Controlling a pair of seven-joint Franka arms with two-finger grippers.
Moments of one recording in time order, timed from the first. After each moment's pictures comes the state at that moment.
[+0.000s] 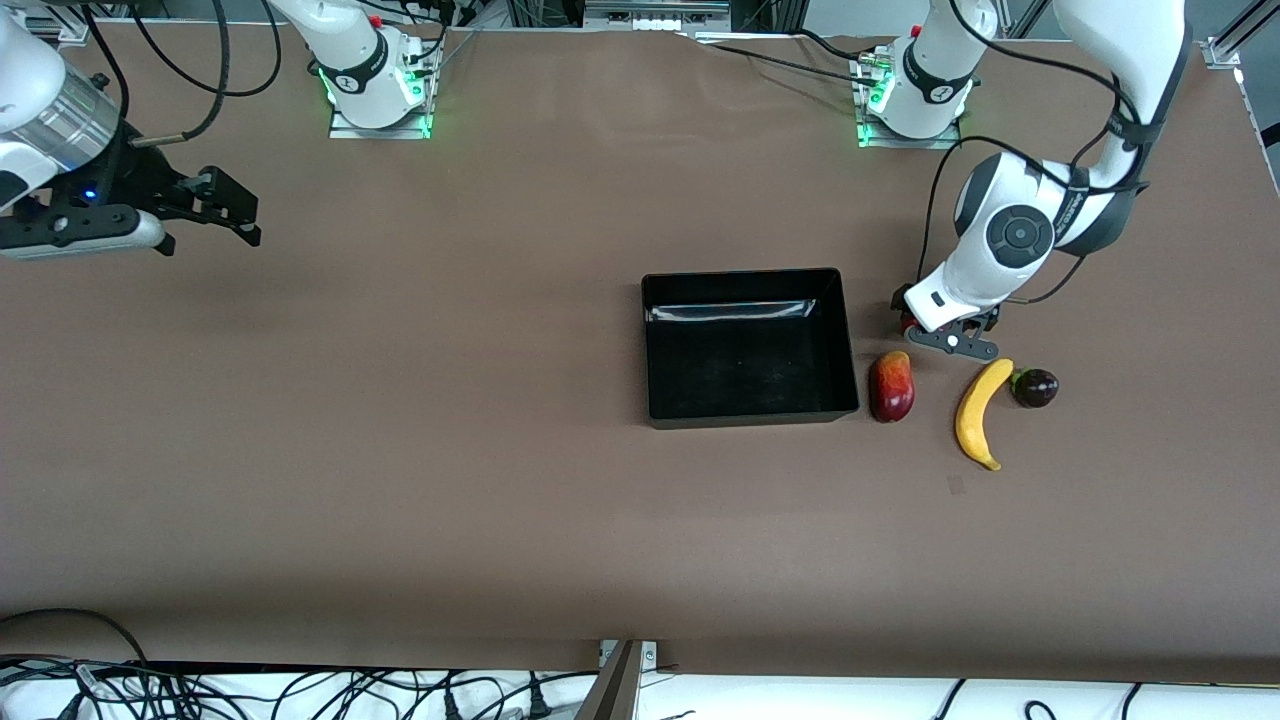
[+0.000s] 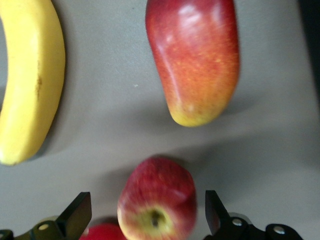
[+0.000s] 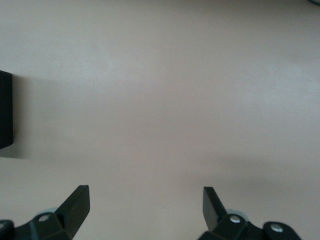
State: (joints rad) left arm 0.02 0.25 -0.13 -2.37 0.24 2.50 -0.04; right arm -0.09 -0.06 0.21 -1.71 0.04 1.70 0.00
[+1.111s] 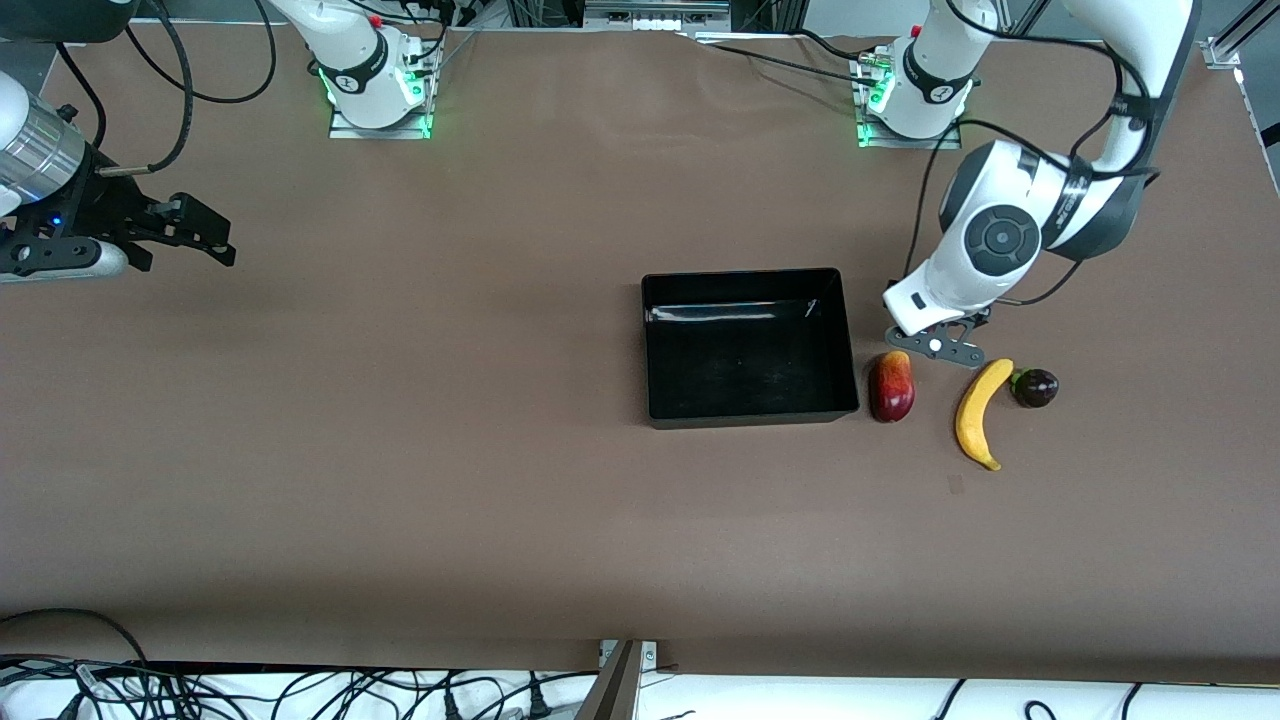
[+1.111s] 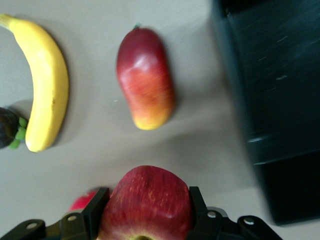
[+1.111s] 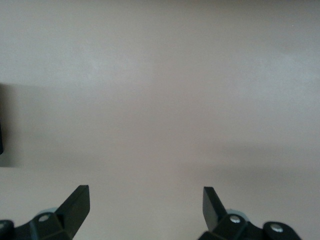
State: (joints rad) left arm 0.02 0.20 -0.31 -2.08 0.16 2.04 -0.15; right arm -0.10 -0.01 0.17 -1.69 0.04 1.70 0.00
